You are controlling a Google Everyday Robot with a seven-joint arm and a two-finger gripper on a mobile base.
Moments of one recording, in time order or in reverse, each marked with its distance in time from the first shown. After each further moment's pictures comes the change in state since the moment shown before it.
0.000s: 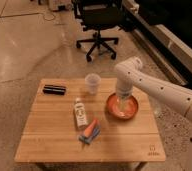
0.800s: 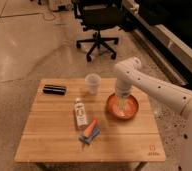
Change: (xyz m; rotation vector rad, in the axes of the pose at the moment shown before) arm -0.001 -0.010 0.009 -0.008 -0.010 -0.008
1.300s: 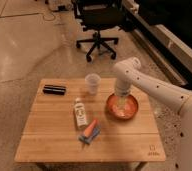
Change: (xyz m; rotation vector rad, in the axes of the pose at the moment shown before) arm -0.001 -0.007 0.007 -0.005 -0.012 -0.007
